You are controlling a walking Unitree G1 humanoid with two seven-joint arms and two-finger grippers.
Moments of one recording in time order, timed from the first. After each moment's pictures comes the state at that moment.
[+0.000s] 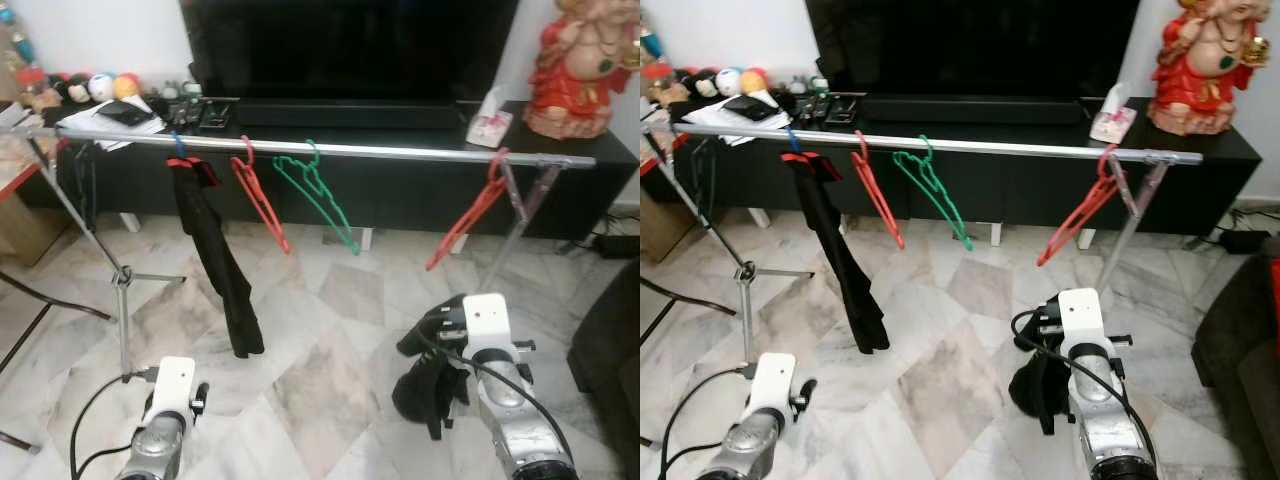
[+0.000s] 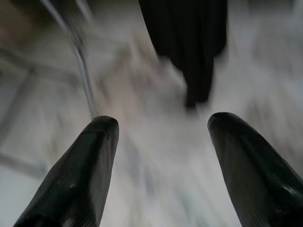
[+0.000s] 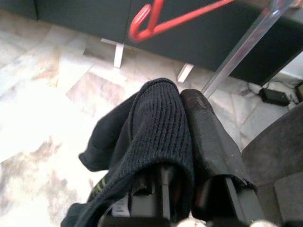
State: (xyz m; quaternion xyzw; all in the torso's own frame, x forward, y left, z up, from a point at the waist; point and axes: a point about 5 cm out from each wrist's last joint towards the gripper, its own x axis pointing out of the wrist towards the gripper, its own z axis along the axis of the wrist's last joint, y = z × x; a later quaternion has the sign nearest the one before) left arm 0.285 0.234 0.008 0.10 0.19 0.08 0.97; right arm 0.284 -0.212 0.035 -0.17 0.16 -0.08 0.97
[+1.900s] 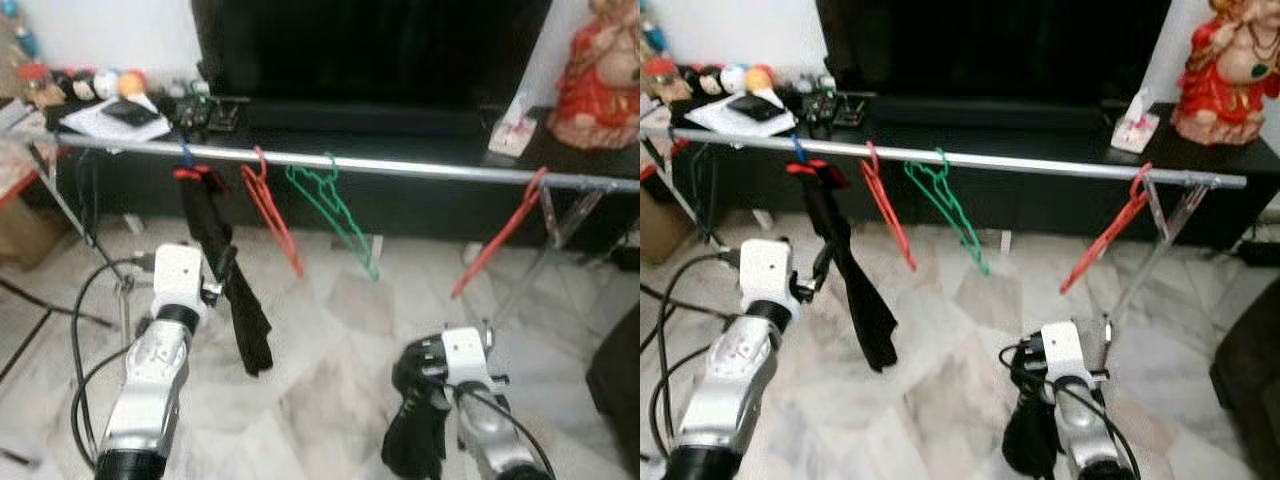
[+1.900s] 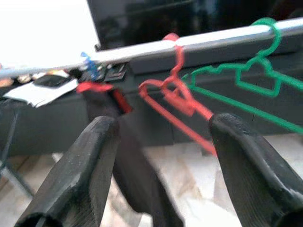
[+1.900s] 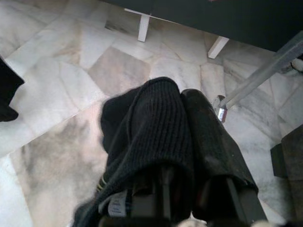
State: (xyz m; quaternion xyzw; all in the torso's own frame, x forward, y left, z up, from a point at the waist) left arm 0.300 0.177 0.142 0.07 -0.06 -0.03 0.99; right arm 0.269 -0.203 -0.012 -0.14 0.23 -0.04 0.96
